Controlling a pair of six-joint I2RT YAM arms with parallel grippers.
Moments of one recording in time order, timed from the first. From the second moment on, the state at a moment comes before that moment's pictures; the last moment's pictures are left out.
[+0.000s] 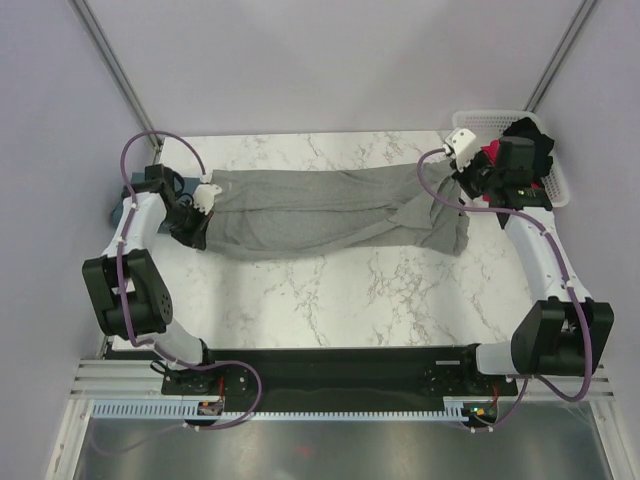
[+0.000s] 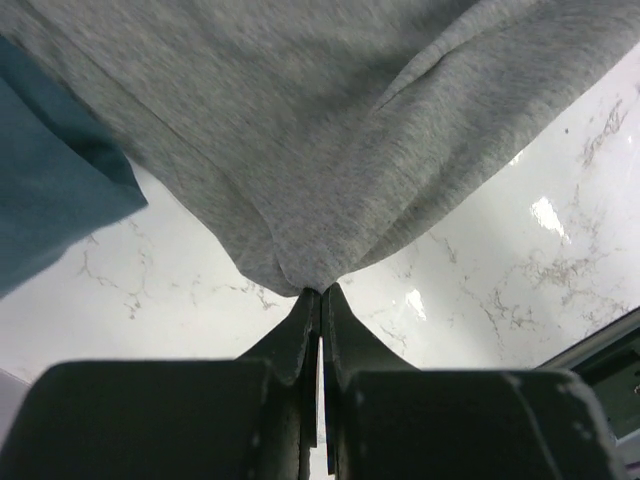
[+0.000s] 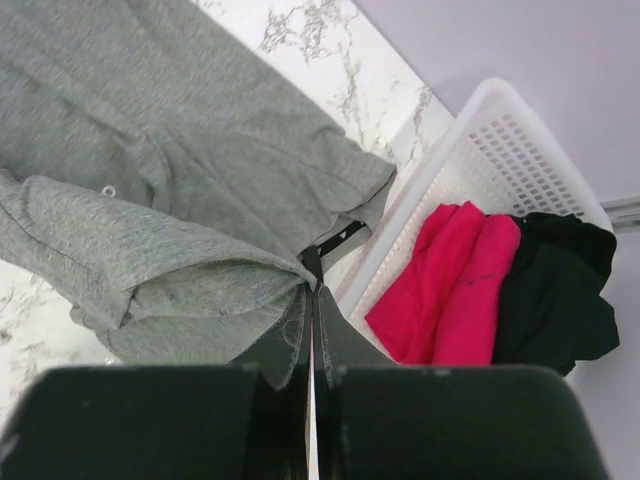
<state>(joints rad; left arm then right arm) 0.21 1.61 1.26 -1.01 0.35 0.81 -0.06 1.37 1.20 -0.38 -0.36 -0.75</state>
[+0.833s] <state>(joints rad) 0.21 2.14 1.94 -1.03 0.43 0.59 -0.08 1.80 1.47 -0.17 -0.29 -0.60</state>
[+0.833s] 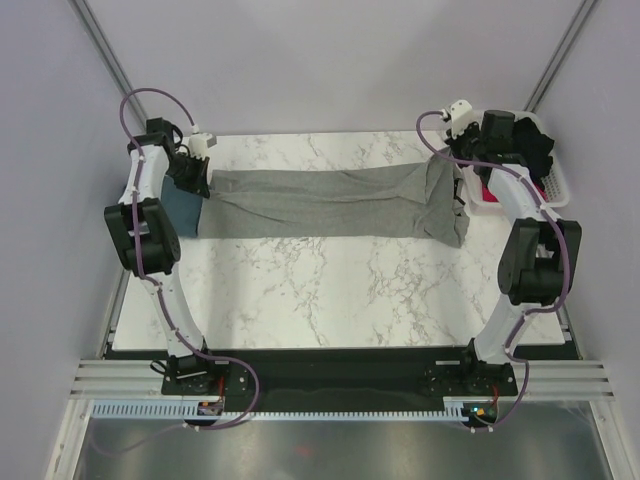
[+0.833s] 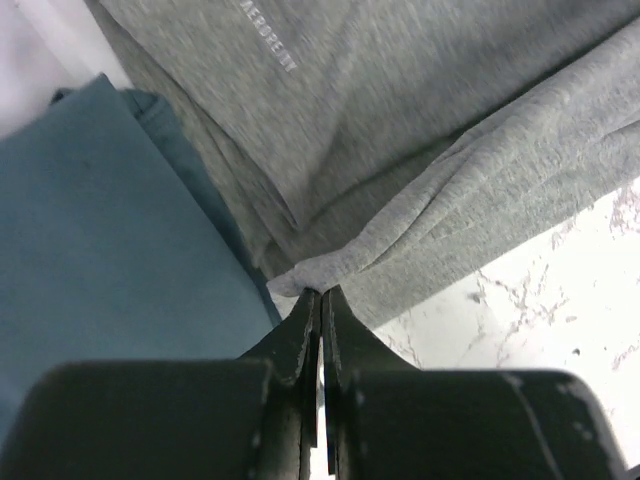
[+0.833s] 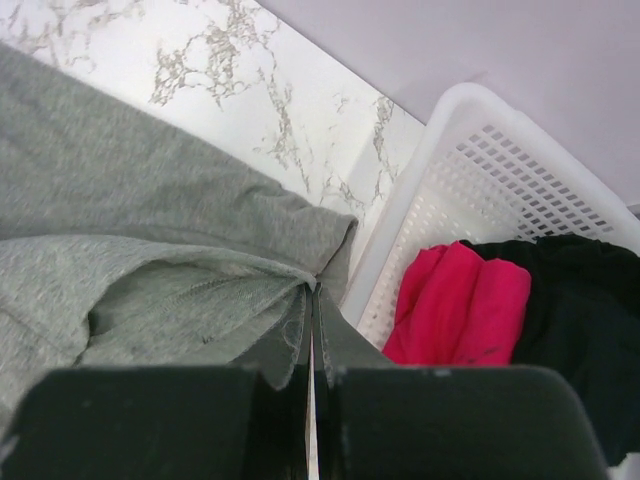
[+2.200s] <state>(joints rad) -0.04 2.19 1.78 -0.97 0.49 0.38 -0.03 2.16 1.64 -0.31 -0.39 -0.08</state>
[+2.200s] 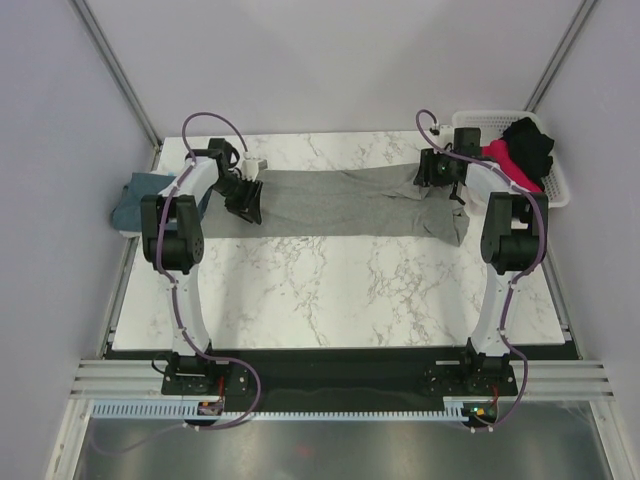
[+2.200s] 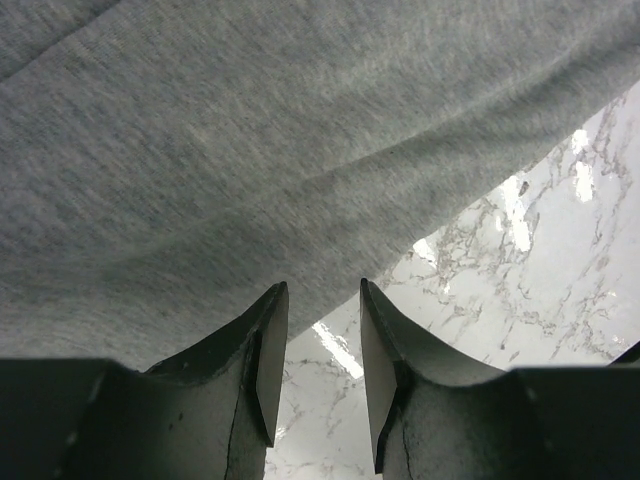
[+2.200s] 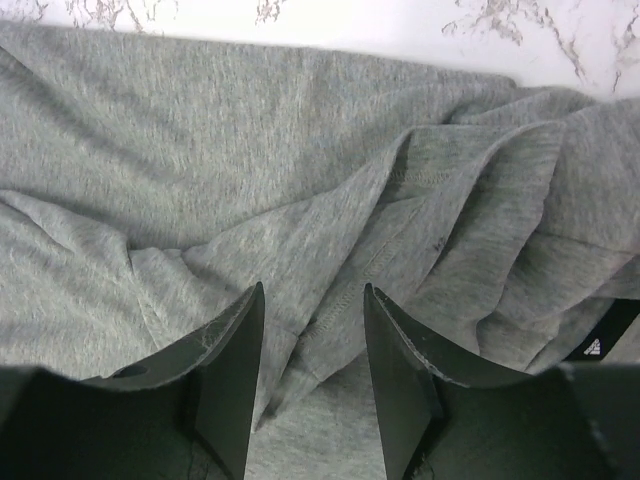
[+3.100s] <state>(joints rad) -0.04 2.21 1.79 -0.97 0.47 0.37 -0.02 2.10 1.53 -0.35 -0.44 -0.08</state>
